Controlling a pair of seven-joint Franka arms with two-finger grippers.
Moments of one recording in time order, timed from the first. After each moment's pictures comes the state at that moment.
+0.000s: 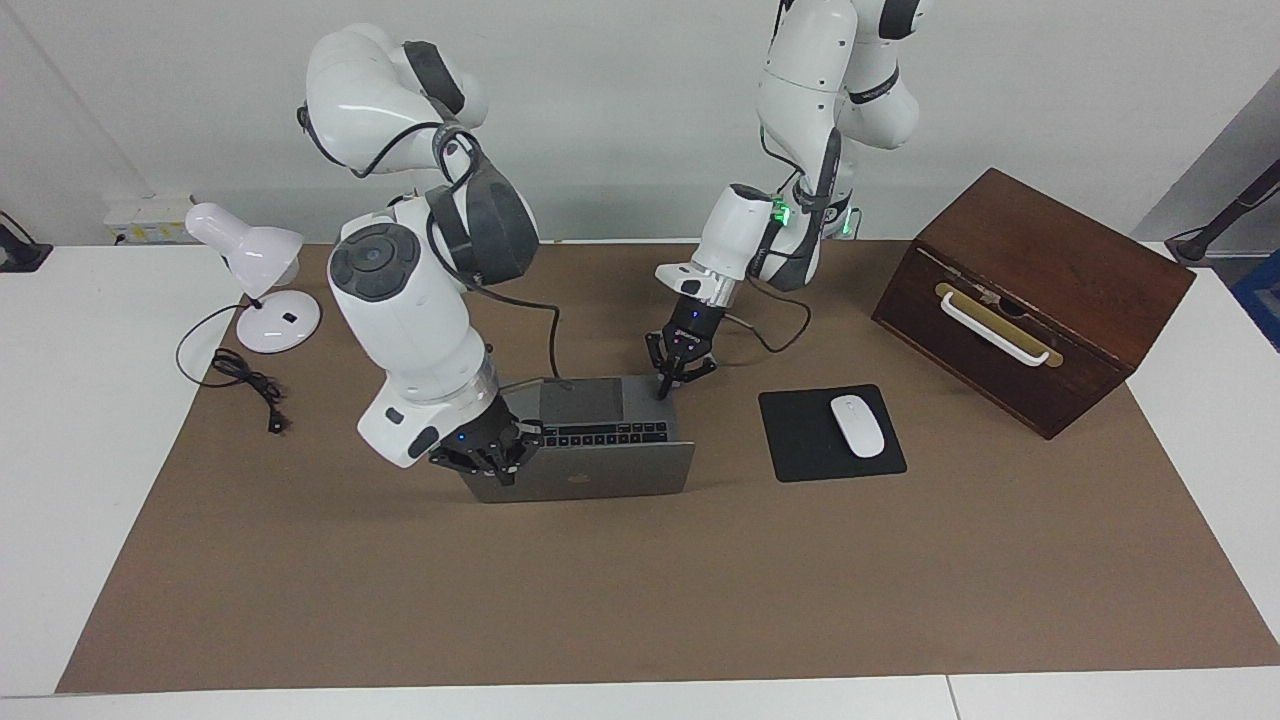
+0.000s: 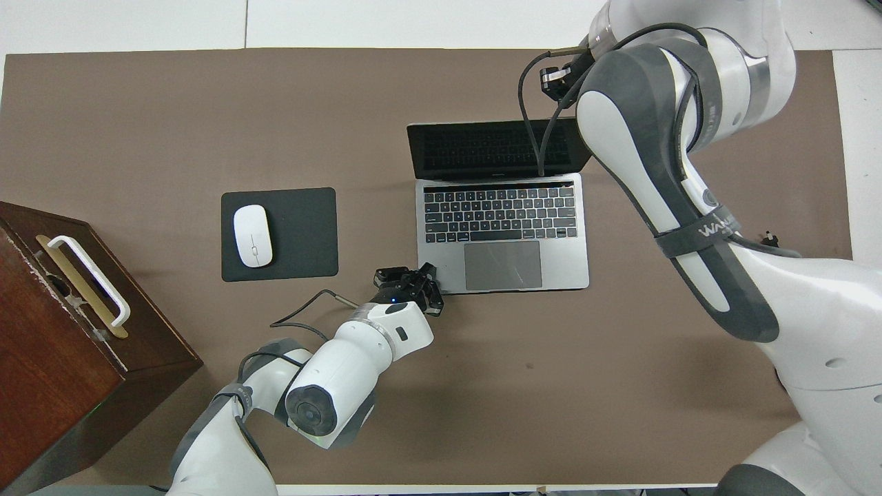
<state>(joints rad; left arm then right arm) -0.75 0.30 0.00 -2.46 -0.11 3.49 -0.10 0.05 0.77 0.39 -0.85 -0.16 1.69 0.27</state>
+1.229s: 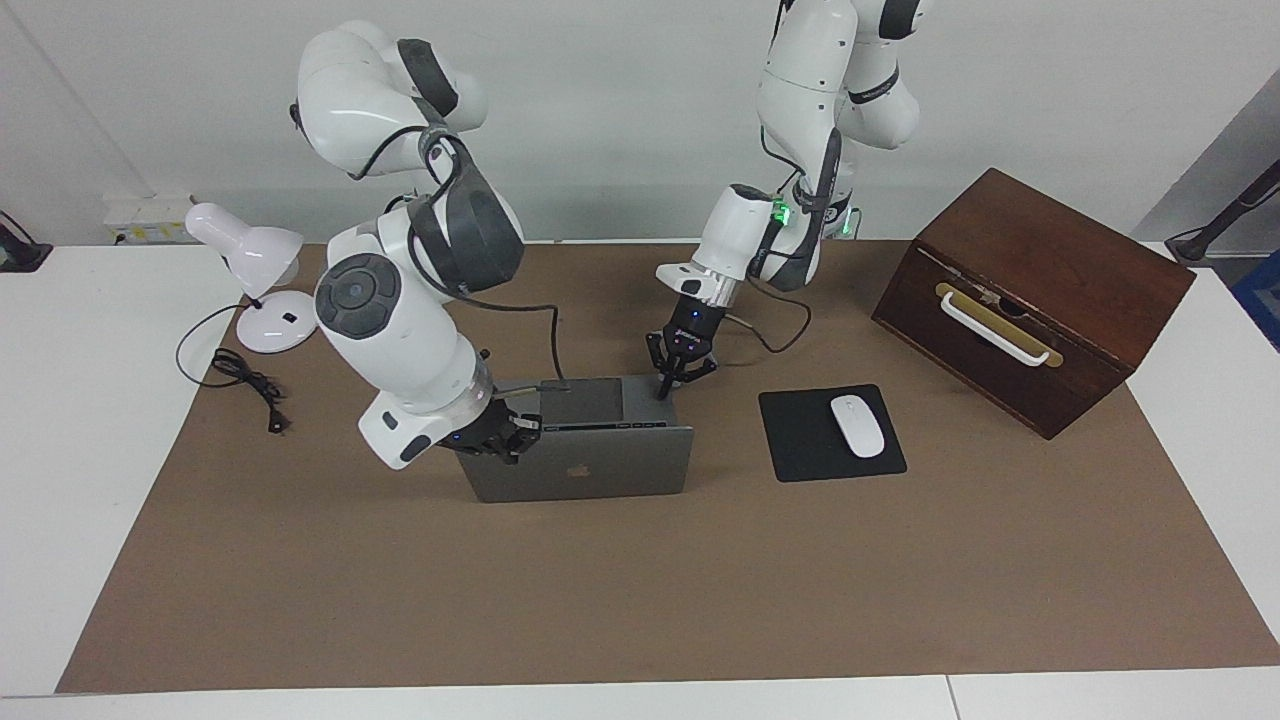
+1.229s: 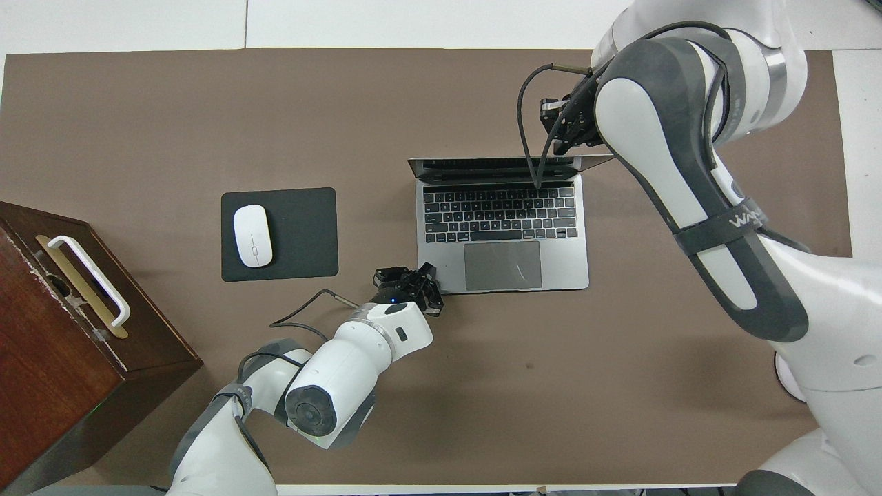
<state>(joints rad) -0.75 0.30 0.00 -2.46 -0.11 3.50 -0.10 0.02 0.73 0.39 -0.94 -0.01 1.52 0.49</state>
